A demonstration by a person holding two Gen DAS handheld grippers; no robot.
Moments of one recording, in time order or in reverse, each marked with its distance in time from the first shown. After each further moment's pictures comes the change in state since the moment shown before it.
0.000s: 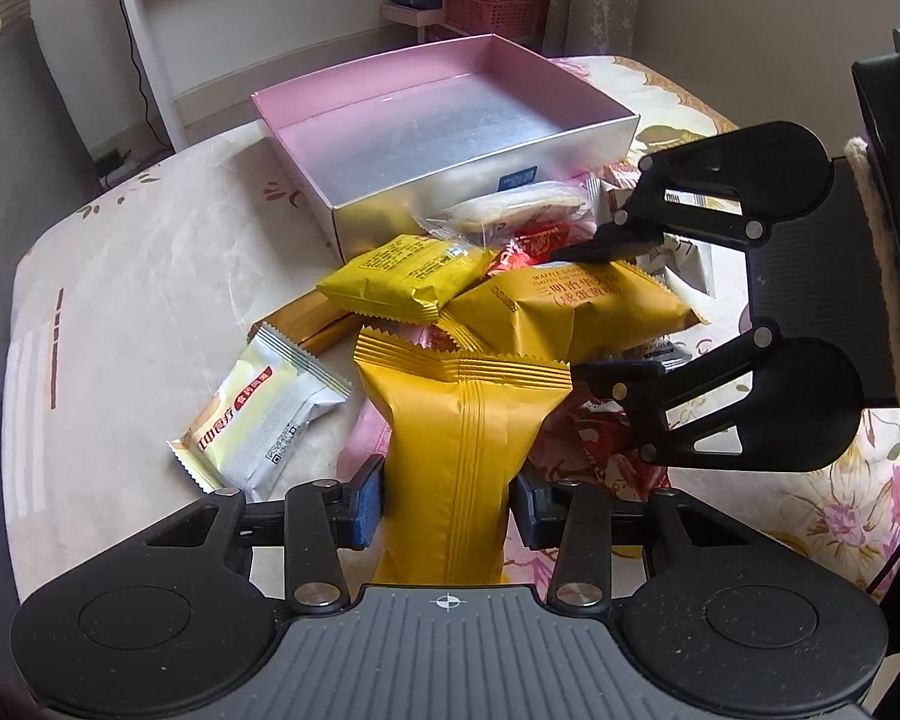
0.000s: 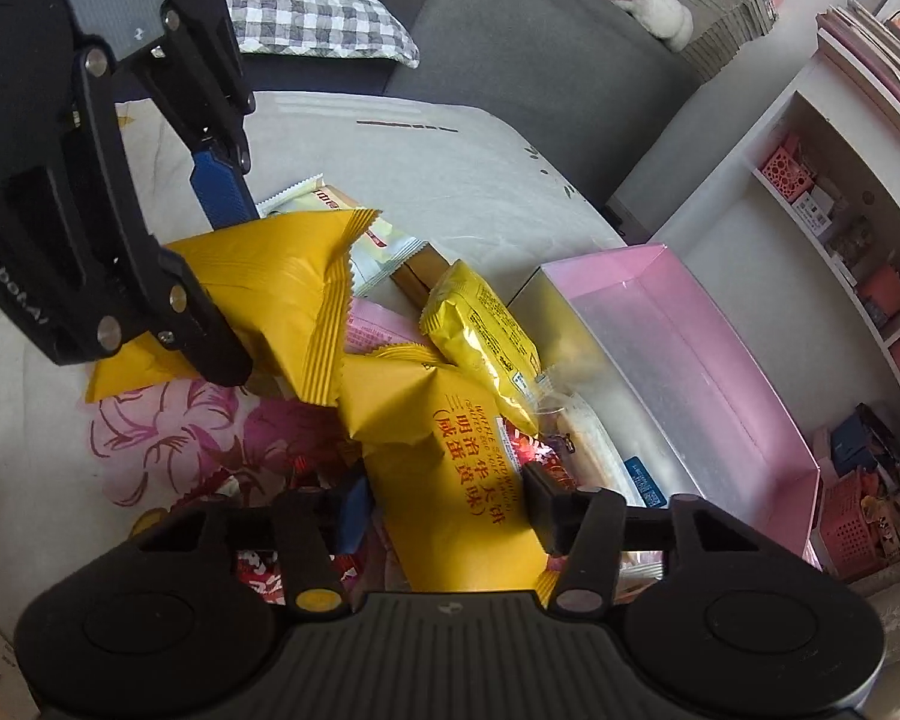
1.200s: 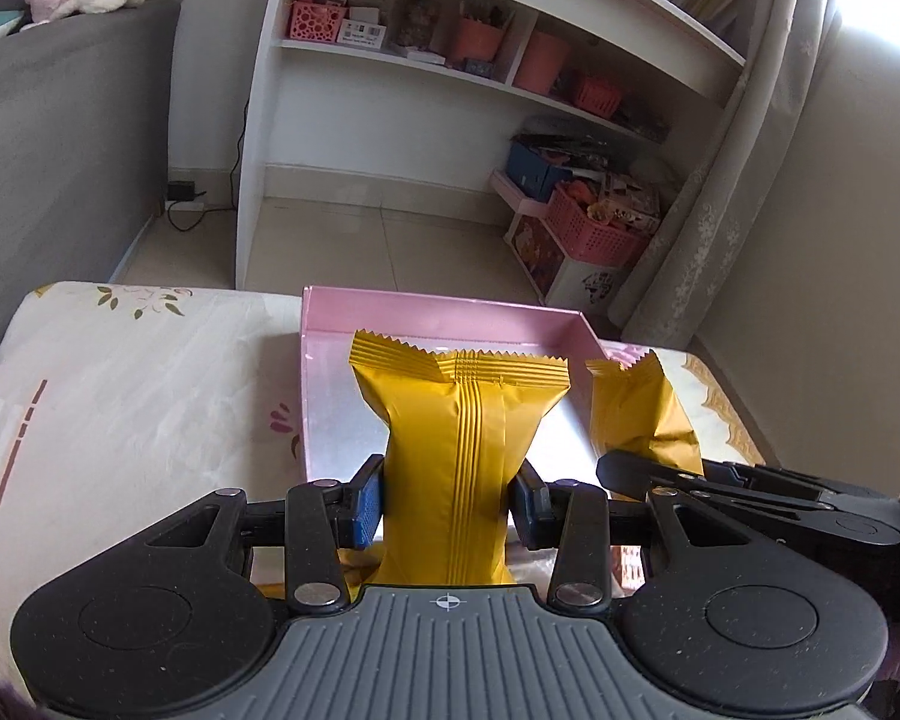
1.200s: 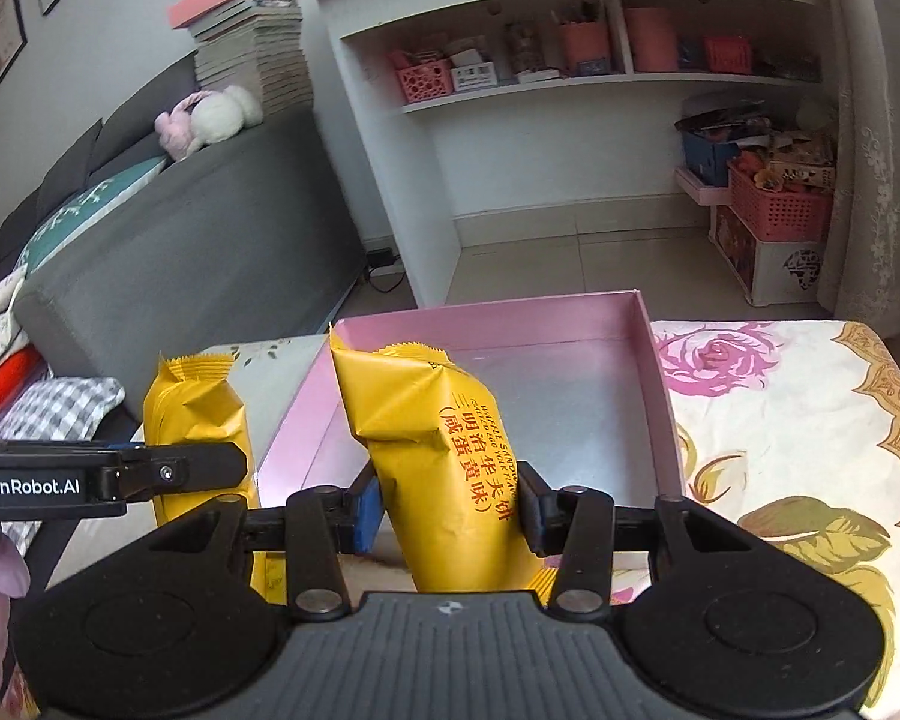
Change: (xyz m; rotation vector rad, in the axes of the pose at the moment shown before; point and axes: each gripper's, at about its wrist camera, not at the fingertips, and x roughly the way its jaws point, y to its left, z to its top) left arm 0.012 0.028 0.113 -0.427 -0.331 -0.012; right arm -0.014 -0.148 -0.032 1.017 -0.169 -0.086
